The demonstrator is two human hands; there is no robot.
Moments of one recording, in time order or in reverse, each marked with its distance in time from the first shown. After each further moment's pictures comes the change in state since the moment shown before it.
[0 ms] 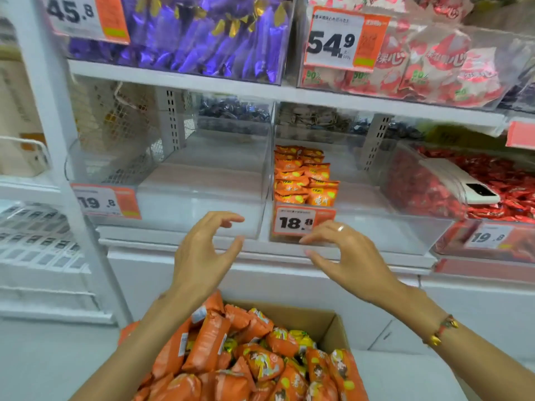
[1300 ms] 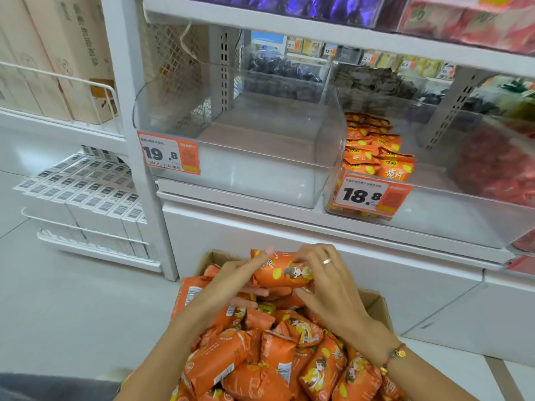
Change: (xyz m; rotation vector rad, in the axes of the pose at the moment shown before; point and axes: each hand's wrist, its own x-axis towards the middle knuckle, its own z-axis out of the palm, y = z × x) left_hand -0.070 -0.043 -0.021 -0.575 -0.451 -0.929; right_hand -0.036 -0.057 0.127 -0.059 -0.039 -0.140
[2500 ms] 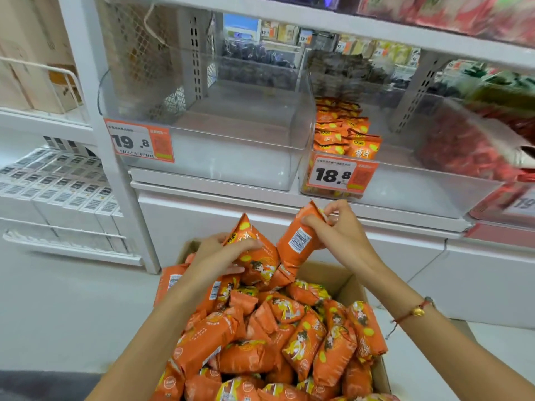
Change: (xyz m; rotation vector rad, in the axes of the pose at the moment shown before) left_hand 0.001 0.007 0.009 -0.041 0.131 0.051; right_hand 0.031 -0.005 -0.071 0.696 0.011 0.884
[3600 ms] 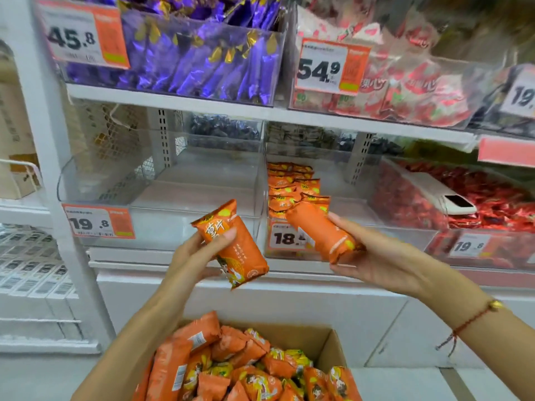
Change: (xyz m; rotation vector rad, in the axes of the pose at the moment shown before) left_hand -0.008 0.094 0.024 -0.167 -0.077 0.412; right_hand 0.000 -0.064 -0.115 0.484 -0.306 0.246
